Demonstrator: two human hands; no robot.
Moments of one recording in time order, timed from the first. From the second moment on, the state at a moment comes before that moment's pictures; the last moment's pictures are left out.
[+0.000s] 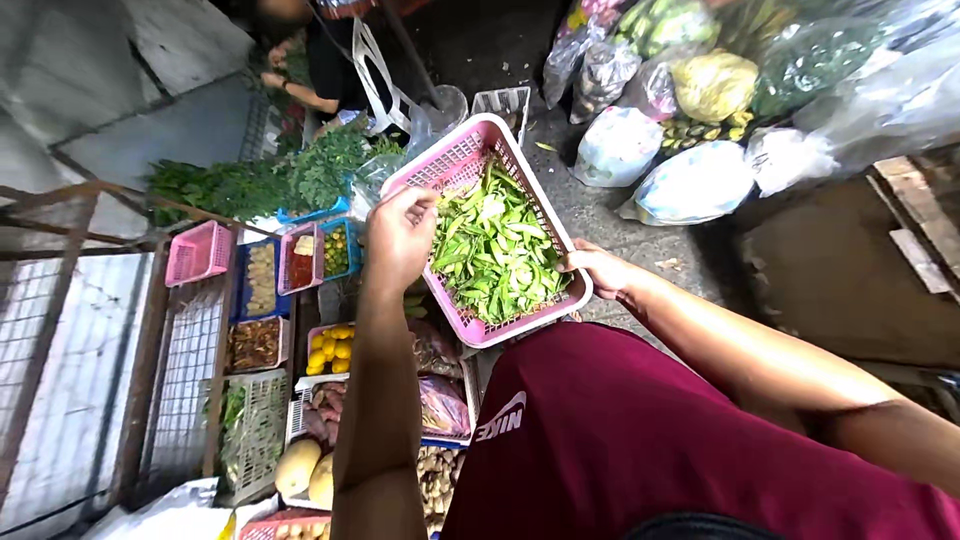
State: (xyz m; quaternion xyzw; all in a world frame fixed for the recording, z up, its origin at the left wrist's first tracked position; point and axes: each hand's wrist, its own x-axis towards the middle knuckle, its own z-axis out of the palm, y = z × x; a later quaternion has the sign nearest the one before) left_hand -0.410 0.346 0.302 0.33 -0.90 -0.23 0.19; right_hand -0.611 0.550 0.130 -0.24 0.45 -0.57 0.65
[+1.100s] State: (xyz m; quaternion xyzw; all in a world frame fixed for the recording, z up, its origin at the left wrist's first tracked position) left_hand -0.443 0.341 0.306 0.43 -0.88 -0.18 0.06; right_hand -0.635 0.560 0.125 -0.27 0.43 -0.55 0.66
